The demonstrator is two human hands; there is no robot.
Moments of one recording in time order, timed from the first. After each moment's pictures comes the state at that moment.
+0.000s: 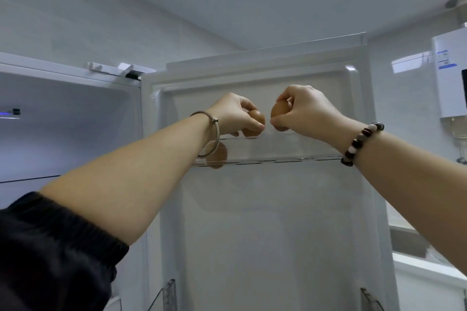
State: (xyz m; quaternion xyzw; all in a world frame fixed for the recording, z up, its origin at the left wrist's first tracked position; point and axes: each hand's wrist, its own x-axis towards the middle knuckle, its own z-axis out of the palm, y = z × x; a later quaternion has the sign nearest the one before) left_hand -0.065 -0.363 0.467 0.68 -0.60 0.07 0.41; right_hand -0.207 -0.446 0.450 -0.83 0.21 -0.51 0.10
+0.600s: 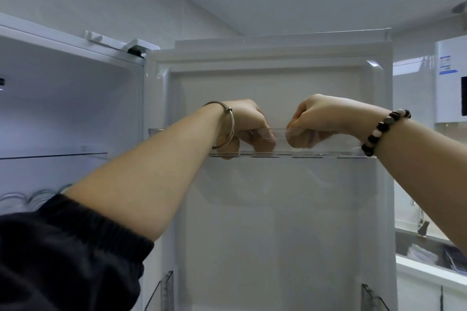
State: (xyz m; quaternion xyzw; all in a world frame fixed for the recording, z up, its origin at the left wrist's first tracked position) left_hand -0.051 -0.361 0.461 0.74 -0.59 -0.09 0.31; right_hand -0.188 -0.451 0.458 -0.88 0.34 -0.29 0.19
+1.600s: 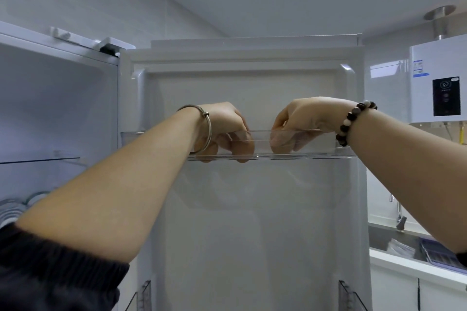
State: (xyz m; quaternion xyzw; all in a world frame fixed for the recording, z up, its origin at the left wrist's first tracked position) left_hand -0.048 -0.369 0.459 0.75 -0.58 -0.10 0.31; right_hand -0.195 -0.483 0.467 -0.90 0.32 -0.19 0.21
